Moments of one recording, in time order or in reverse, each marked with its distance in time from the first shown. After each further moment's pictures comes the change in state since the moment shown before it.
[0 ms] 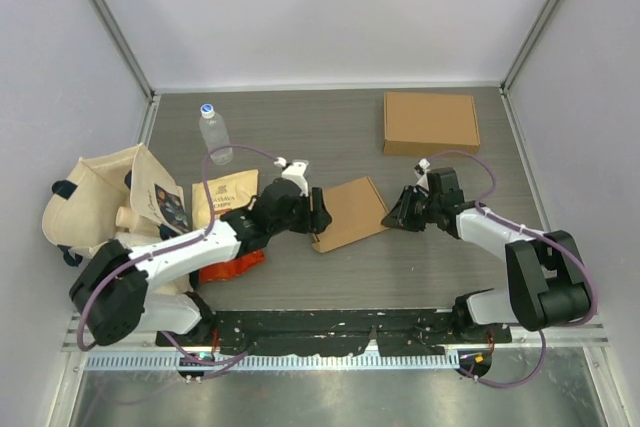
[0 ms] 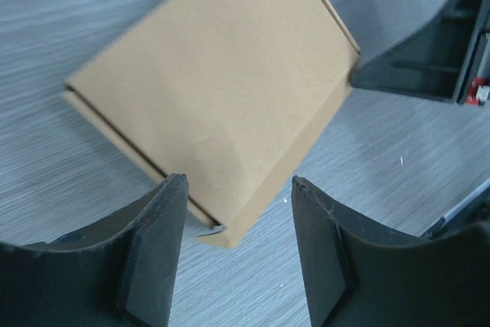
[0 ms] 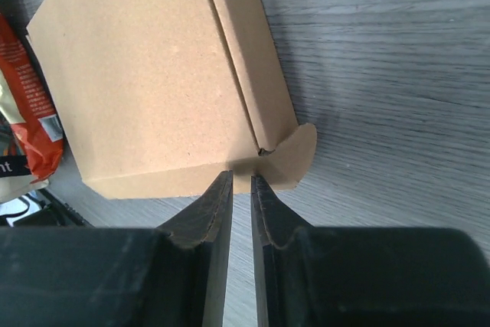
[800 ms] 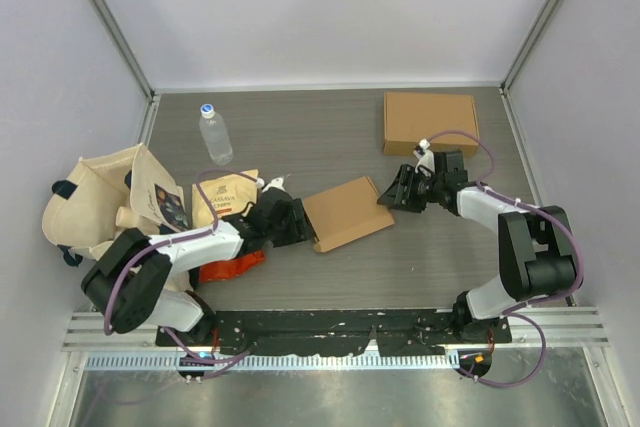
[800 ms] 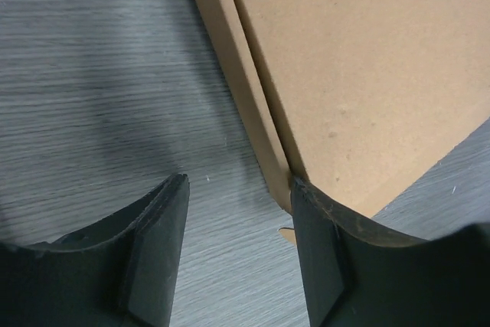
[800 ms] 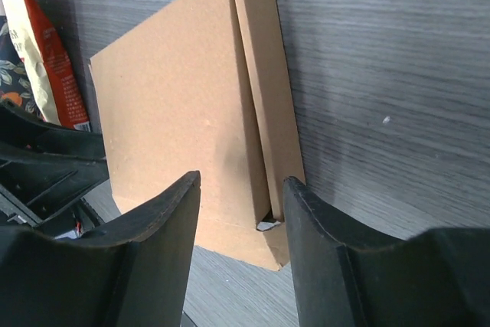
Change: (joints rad) left arm 0.115 0.039 -0.126 -0.053 0.025 -0.261; right arm -0.088 0.152 0.182 -0.006 -0.143 -0.130
